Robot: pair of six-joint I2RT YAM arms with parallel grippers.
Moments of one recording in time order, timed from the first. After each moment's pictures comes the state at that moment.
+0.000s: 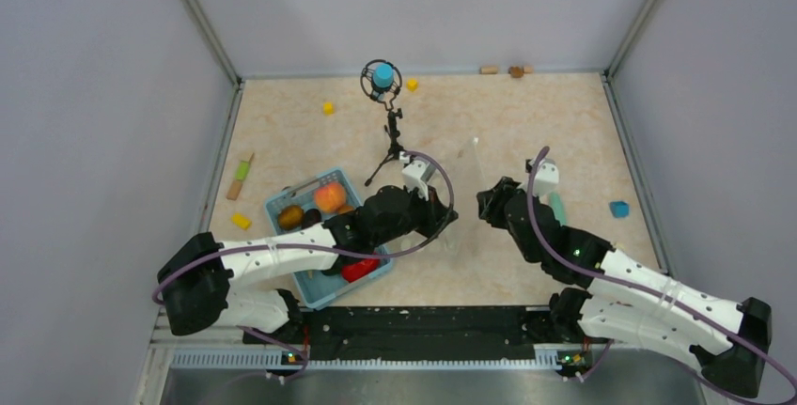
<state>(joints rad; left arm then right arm) -1.06 1.30 0.75 0.27 -0.06 -0.61 0.96 0.77 0.63 -0.33 0.68 0.79</state>
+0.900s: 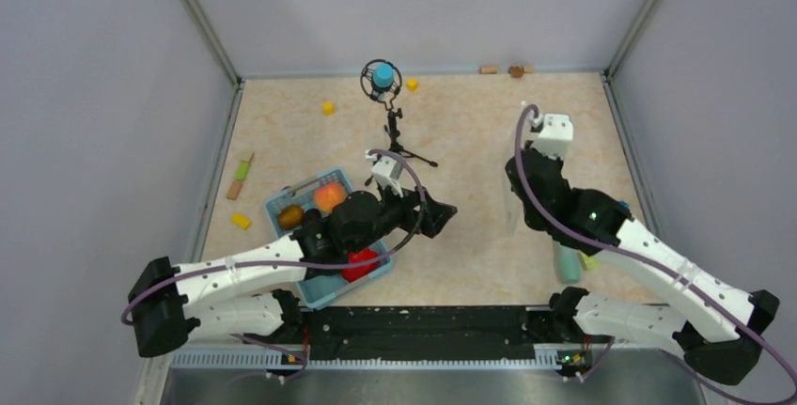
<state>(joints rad) -1.07 1.10 0.71 0.24 -0.16 -0.62 0.88 0.89 1.01 -0.70 0.92 0.51</state>
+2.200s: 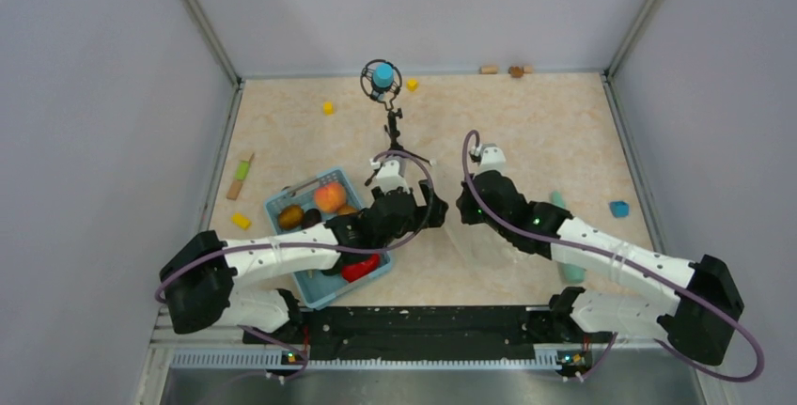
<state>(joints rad) -1.05 1.31 0.74 0.07 -0.44 -0.90 0.88 1.09 0.76 -0.30 0.36 0.54</state>
